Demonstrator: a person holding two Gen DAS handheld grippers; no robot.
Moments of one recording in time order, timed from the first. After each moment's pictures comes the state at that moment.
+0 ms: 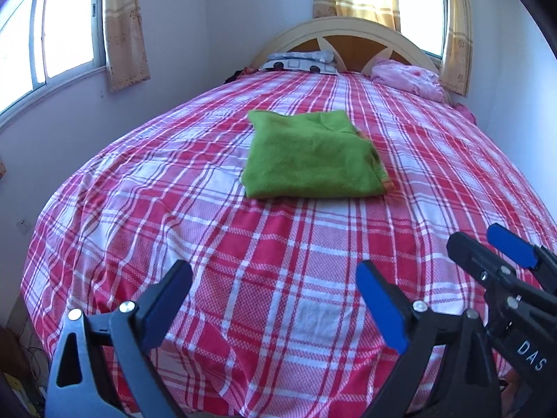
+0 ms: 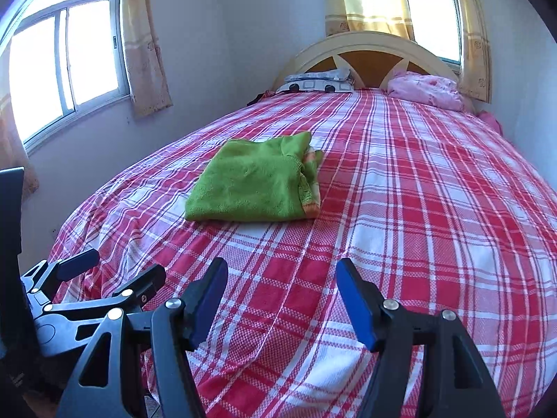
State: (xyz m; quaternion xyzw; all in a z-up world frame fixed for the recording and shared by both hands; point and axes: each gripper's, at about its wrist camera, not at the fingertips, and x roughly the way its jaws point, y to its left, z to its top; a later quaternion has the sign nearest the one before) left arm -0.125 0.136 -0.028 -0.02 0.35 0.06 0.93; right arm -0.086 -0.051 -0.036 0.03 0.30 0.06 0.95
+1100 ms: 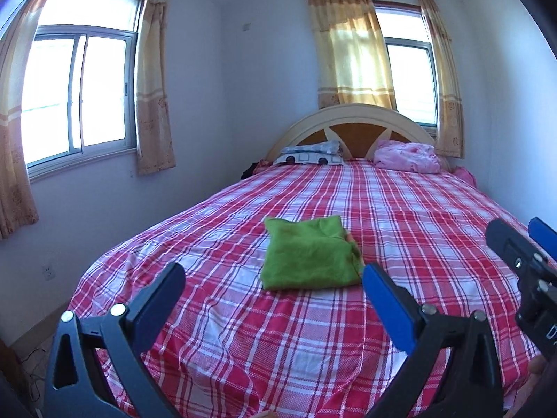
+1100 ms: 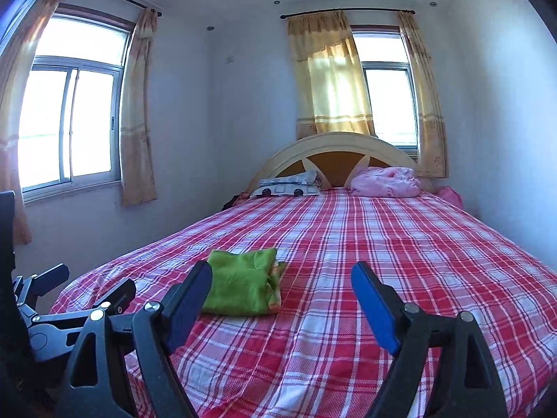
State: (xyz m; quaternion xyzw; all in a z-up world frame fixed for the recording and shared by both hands) left arm -0.213 0.098 0.060 0.01 0.16 0.11 0.98; right arm -0.204 -0.076 0.060 0.03 0.09 -0.01 1.00
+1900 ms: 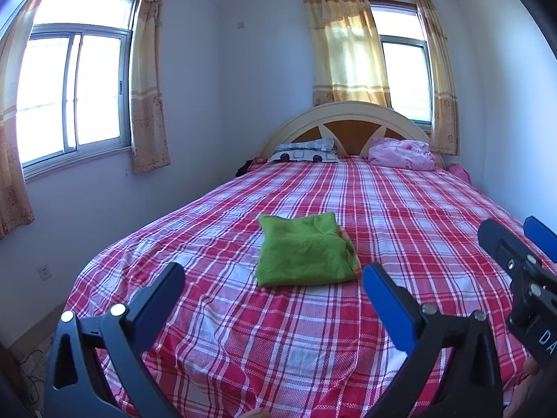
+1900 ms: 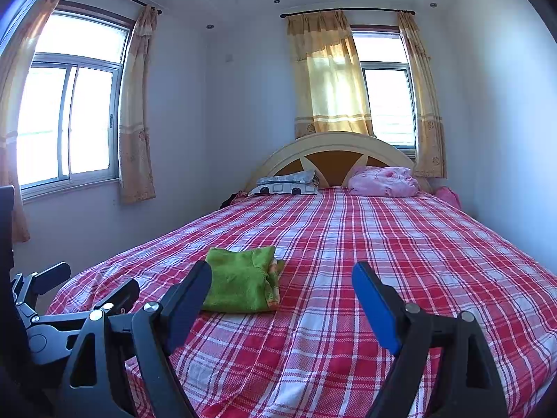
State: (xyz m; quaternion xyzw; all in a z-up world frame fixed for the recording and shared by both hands) left arm -0.216 0.094 0.061 0.01 0.17 0.10 0.98; right arm -0.209 -0.073 0.060 0.03 0.09 -0.01 1.00
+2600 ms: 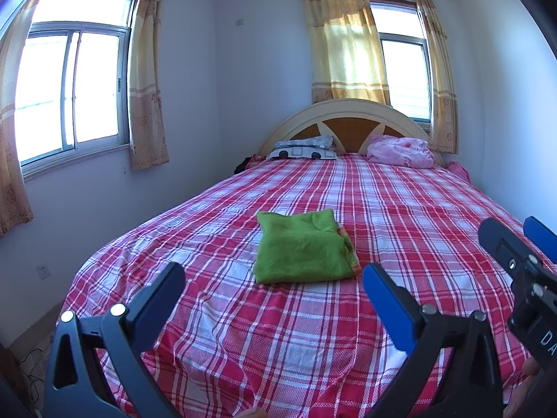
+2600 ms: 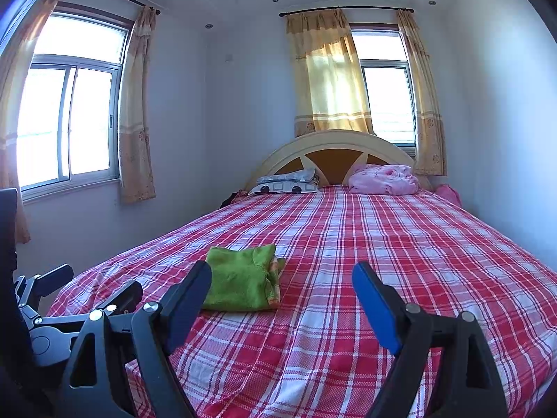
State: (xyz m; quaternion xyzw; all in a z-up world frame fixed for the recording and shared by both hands) left arm -0.216 0.094 0.060 0.01 0.17 0.10 0.98; right arm -0.208 -0.071 0.058 0.03 0.09 -0.01 0.99
